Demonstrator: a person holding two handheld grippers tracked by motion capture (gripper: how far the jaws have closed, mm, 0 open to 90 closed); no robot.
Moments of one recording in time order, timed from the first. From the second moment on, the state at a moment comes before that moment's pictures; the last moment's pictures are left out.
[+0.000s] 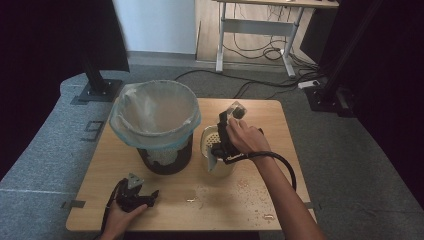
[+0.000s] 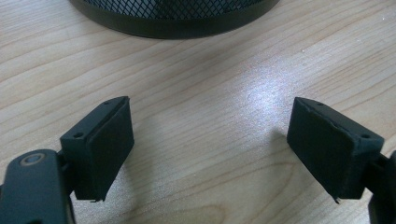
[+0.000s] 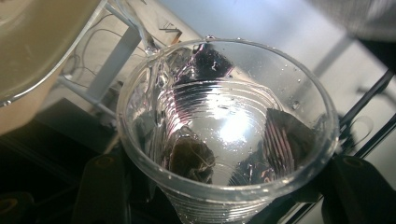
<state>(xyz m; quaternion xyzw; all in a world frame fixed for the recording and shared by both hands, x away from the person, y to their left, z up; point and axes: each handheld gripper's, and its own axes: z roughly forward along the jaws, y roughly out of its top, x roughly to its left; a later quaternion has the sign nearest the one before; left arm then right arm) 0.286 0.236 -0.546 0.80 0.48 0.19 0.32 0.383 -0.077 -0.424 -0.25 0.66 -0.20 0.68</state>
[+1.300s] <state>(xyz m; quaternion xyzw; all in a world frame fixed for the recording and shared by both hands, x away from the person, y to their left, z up) 0.286 0.236 -0.547 0.80 0.48 0.19 0.32 0.384 -0.105 -0.391 0.28 0.78 0.38 0.40</state>
